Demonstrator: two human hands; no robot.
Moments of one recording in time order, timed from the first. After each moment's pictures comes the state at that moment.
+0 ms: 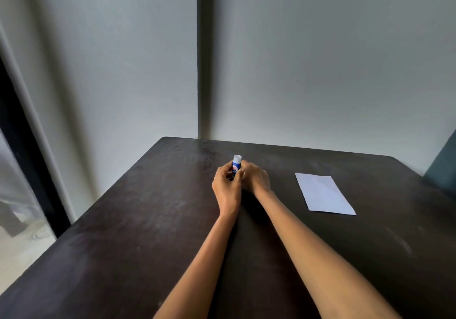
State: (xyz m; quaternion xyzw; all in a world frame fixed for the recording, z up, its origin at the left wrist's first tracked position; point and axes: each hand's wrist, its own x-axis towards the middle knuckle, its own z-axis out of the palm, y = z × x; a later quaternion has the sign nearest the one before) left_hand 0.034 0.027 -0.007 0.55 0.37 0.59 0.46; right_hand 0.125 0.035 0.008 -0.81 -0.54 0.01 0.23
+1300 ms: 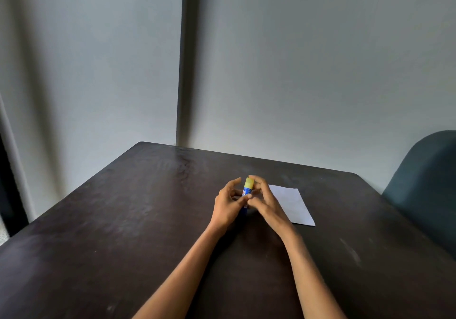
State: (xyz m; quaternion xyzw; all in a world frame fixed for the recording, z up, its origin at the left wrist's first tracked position) left_hand 0.069 -0.018 -0.008 0.67 0.26 0.43 0.54; right_hand 0.185 -0.085 0.002 -0.64 -0.54 0.21 0.50
